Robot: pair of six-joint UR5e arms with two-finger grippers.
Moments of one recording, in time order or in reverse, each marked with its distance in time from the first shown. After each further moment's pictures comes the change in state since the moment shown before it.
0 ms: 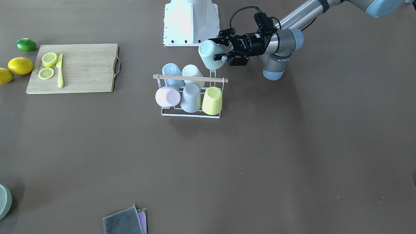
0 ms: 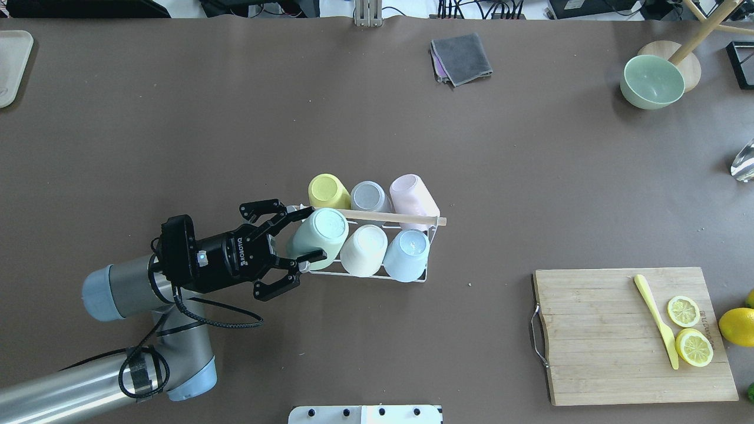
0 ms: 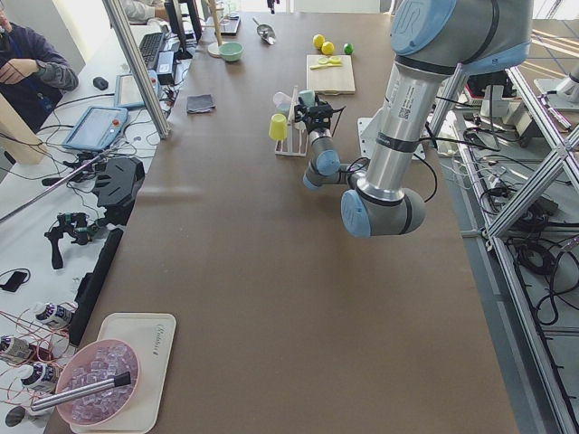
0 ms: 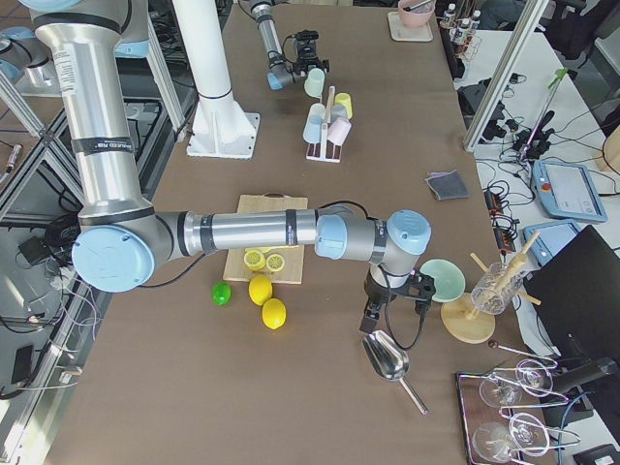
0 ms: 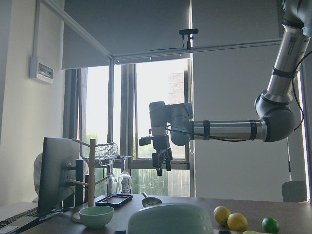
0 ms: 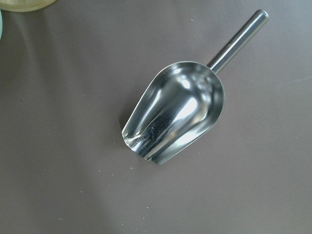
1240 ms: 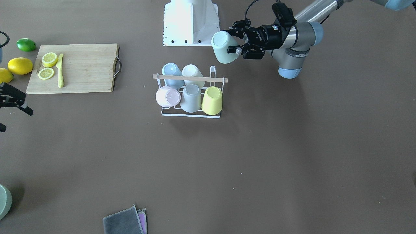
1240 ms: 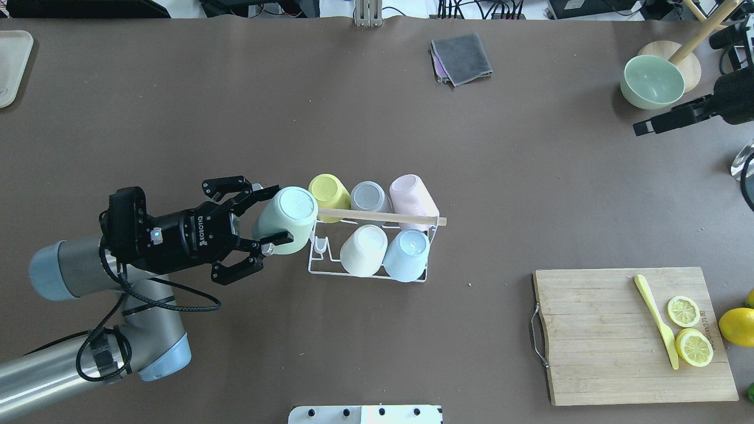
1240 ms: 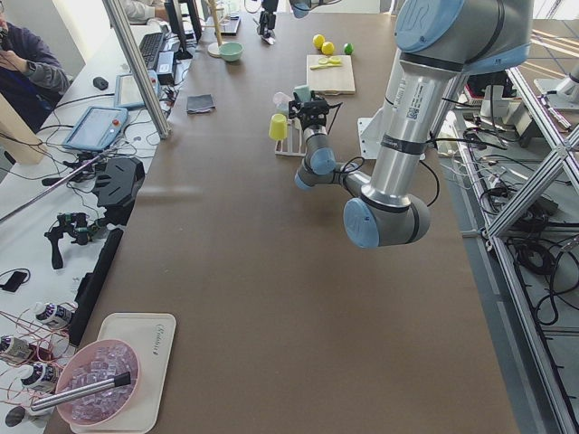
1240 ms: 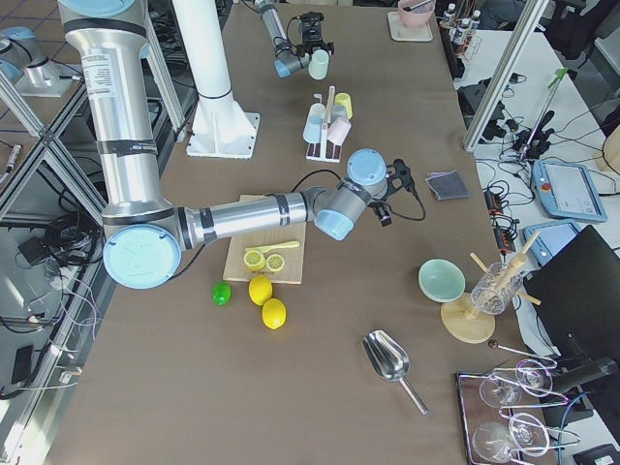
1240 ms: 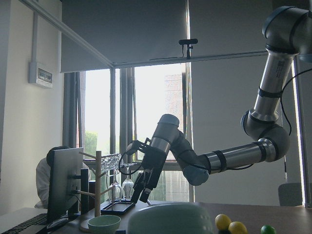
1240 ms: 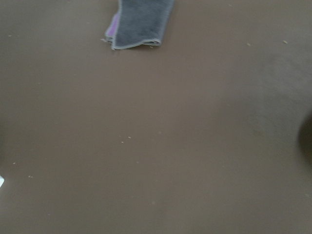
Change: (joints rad) left arm -0.072 0.058 -0.106 0.033 -0.083 -0.068; right arm -0.262 -0.062 0.108 0.881 0.197 0.231
